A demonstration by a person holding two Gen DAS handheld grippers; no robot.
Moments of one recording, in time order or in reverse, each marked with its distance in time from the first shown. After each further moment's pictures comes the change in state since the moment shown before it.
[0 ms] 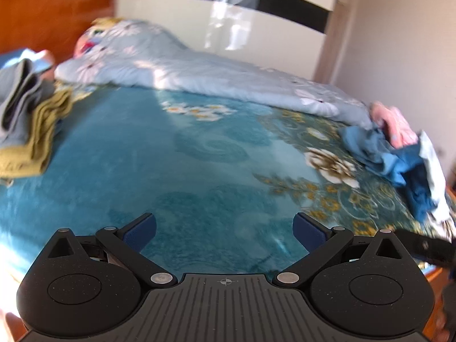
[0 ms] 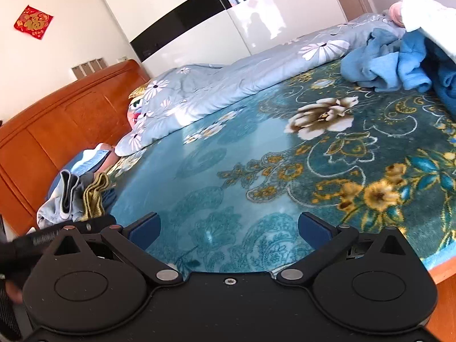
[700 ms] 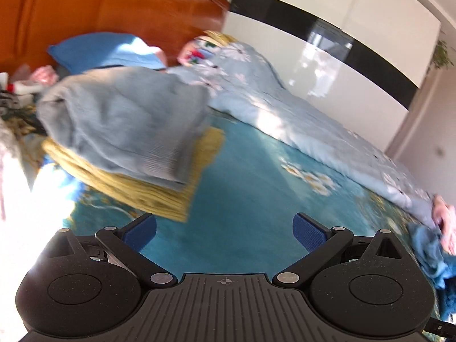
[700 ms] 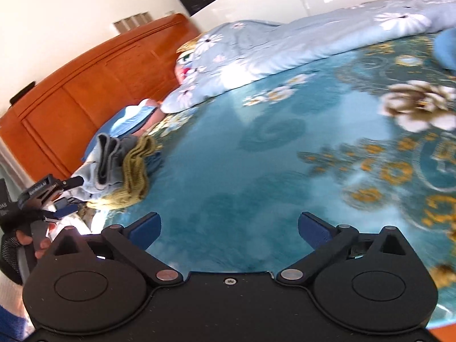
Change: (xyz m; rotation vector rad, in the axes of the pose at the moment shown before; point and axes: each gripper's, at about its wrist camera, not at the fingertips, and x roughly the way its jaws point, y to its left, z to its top) left arm -0.039 0.195 0.062 -0.346 -0.104 0.196; right arm 0.076 0.053 0.022 -0.082 0.192 0.174
